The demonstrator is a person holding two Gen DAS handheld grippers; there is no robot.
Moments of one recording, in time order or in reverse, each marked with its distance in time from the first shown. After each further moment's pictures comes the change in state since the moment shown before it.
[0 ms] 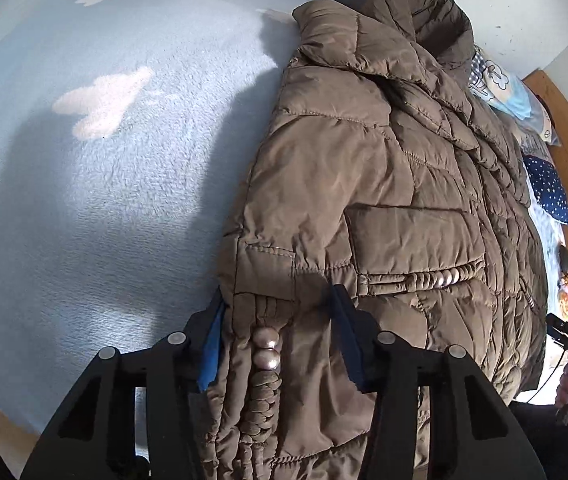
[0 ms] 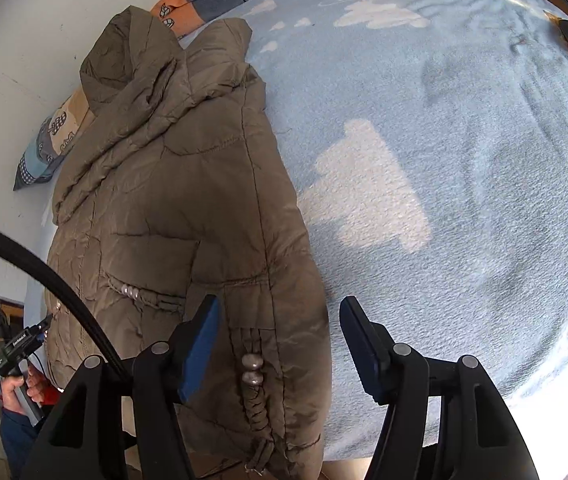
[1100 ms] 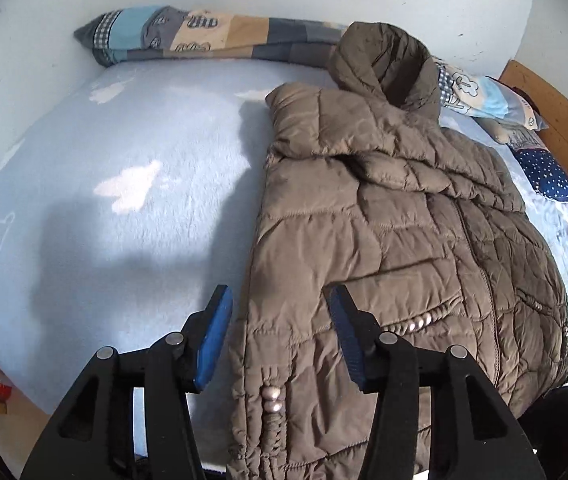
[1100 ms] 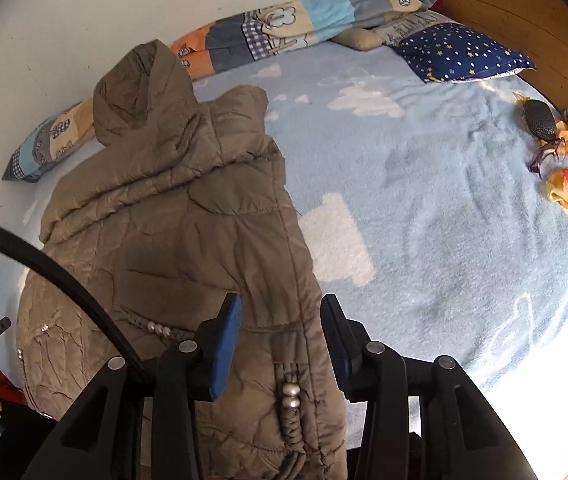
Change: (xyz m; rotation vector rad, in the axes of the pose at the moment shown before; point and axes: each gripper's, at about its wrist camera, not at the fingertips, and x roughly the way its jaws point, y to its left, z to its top) left arm -0.066 -0.044 0.009 0.175 -0.263 0.104; right arm -0.062 0.046 -0.008 -0.126 -0.245 -0.149
